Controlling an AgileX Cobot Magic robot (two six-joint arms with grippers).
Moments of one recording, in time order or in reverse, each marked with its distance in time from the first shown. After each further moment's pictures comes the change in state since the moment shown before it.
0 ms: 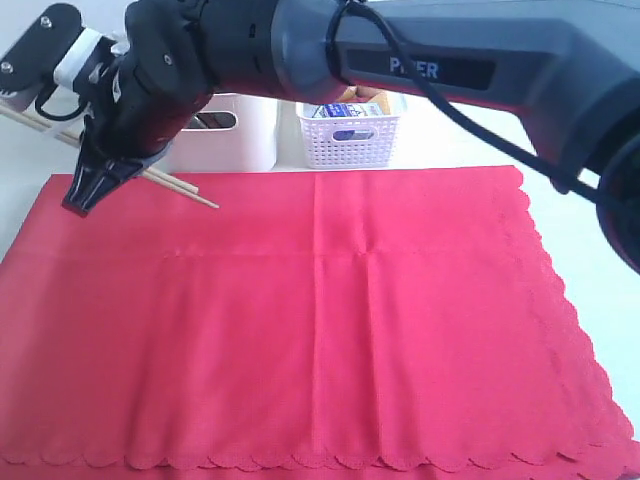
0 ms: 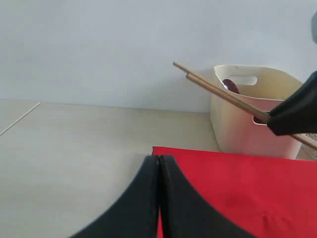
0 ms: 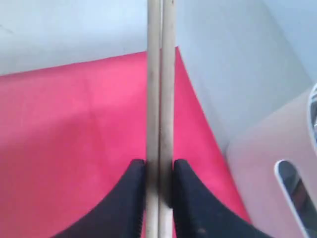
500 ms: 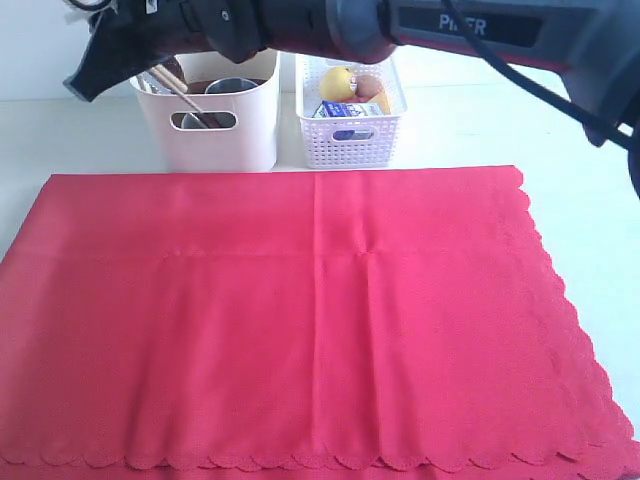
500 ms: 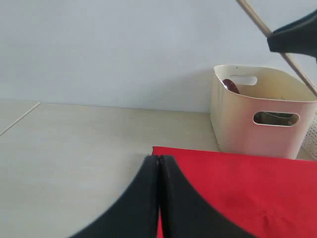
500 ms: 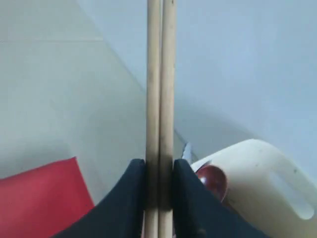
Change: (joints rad) left arm 0.000 0.000 0.000 0.000 0.000 0.000; right arm -0.095 -0.020 0.000 -0.016 -0.395 0.022
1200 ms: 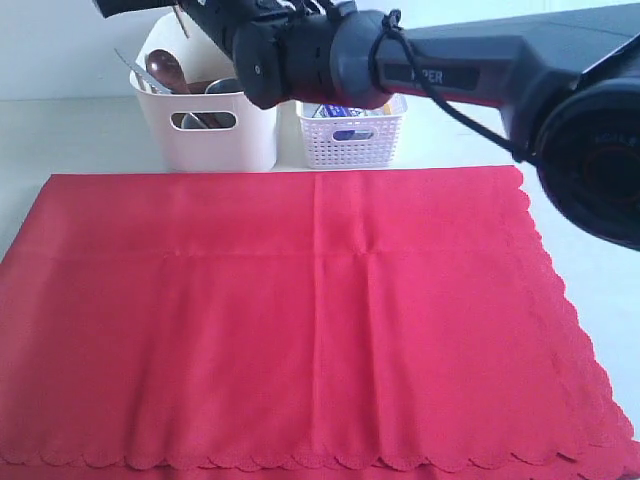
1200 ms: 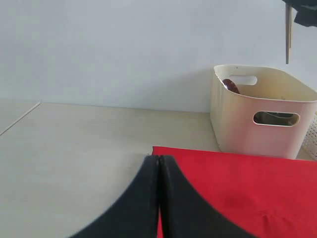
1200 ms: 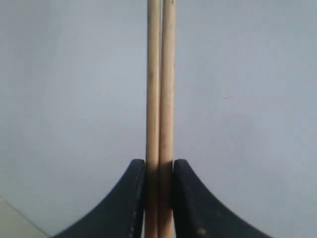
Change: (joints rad) left arm 0.000 0.000 0.000 0.000 0.000 0.000; right arm -0.075 0.151 0.000 0.184 -0.730 0.032
